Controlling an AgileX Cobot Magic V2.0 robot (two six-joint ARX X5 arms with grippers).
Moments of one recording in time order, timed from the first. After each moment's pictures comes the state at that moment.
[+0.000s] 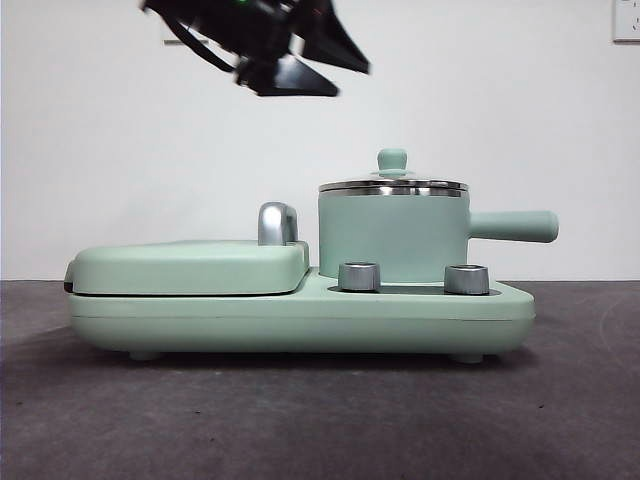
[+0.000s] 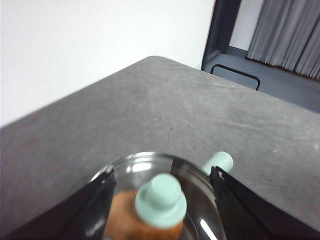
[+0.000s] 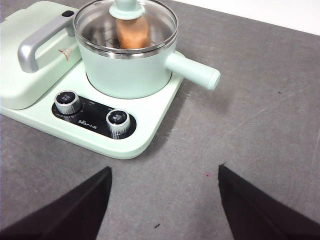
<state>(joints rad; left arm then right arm) -0.47 1.75 1.48 -0.01 0.55 0.03 0.46 0.42 0.72 -0.77 0.11 0.04</state>
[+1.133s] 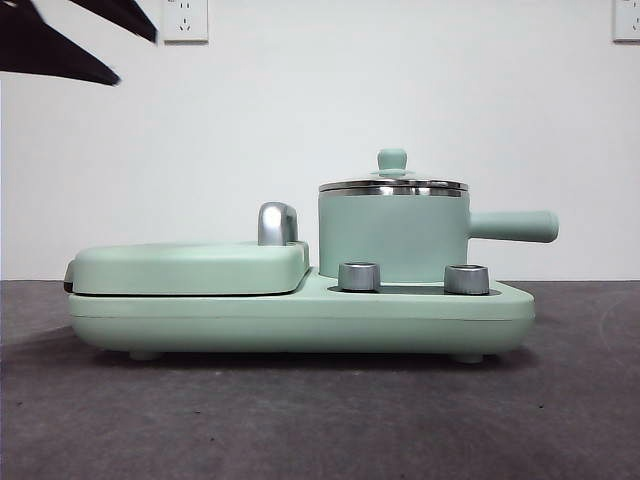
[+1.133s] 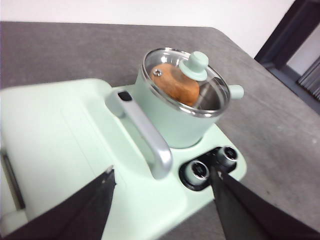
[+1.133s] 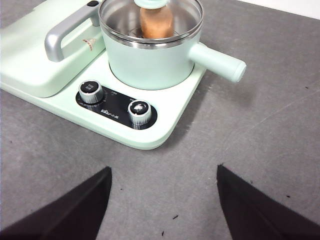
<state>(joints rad) -0.23 0.93 0.79 -0.23 0.52 -0.16 0.46 0.42 0.72 -0.80 0.03 0.04</state>
